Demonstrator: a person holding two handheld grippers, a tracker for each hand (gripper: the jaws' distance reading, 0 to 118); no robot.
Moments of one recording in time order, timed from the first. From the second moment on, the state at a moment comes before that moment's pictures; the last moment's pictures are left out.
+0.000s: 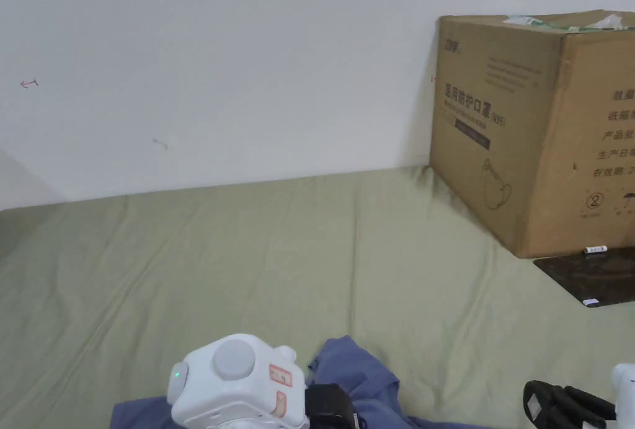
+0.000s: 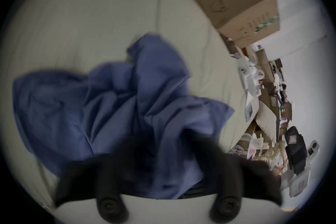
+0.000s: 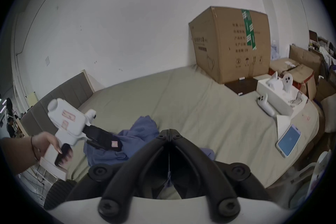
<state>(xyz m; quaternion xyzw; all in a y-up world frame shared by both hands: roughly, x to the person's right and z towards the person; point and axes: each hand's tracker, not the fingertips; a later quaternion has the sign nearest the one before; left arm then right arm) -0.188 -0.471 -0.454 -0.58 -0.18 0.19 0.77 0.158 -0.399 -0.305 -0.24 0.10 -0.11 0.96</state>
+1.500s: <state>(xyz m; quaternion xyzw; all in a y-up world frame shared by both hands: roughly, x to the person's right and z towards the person) -0.441 -0.461 -0.466 -0.52 0.01 0.09 0.85 0.039 -0.372 -0.326 -0.14 0.16 -0.08 0.97</state>
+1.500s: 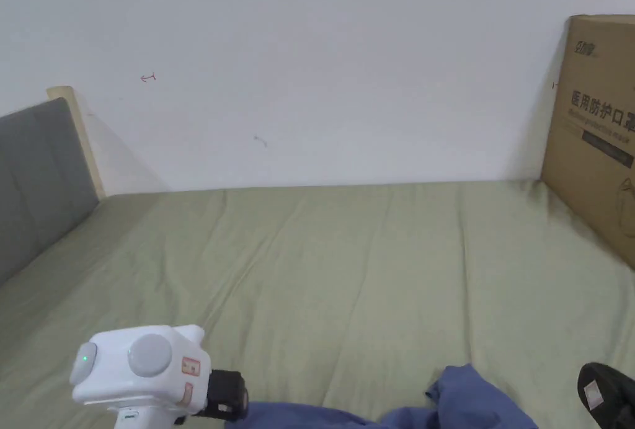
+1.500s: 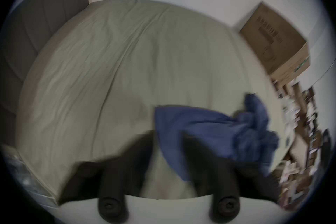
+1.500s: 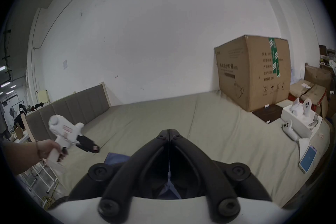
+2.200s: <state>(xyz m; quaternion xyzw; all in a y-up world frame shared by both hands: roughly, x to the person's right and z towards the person) -0.380 -0.505 -0.372 -0.21 0.05 0.14 0.97 0.029 -0.486 -0.580 -0.51 0.20 -0.06 0.84</state>
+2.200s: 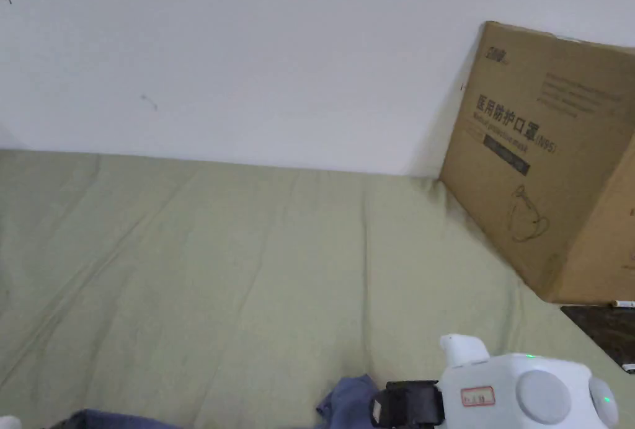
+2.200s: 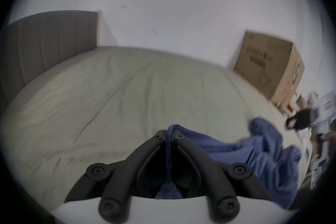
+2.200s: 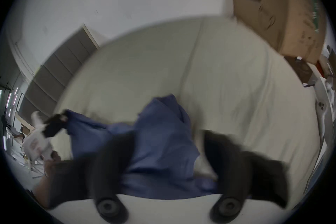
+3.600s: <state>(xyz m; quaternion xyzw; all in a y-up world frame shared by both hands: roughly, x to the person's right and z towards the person) -0.406 -0.125 -0.389 -0.13 0.00 0.07 0.99 0.117 -0.071 -0.508 -0.23 0.14 -0.03 0.96</state>
